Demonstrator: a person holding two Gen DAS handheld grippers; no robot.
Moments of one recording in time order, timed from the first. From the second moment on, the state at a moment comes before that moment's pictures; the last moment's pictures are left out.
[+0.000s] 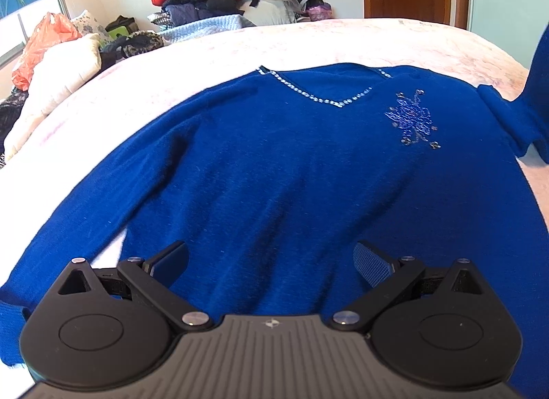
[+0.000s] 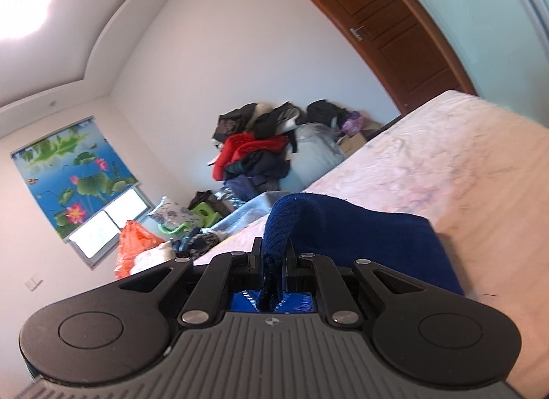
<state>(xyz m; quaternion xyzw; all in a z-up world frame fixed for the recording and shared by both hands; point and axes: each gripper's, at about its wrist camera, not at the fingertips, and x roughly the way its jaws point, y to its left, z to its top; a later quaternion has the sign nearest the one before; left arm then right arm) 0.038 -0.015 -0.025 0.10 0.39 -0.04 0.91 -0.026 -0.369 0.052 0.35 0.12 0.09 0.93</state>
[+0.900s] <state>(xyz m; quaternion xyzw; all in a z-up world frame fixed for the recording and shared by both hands) 0.052 0.081 -0.015 0.05 0.38 0.02 0.92 0.105 -0.198 0.060 0.28 0.21 0.22 0.91</state>
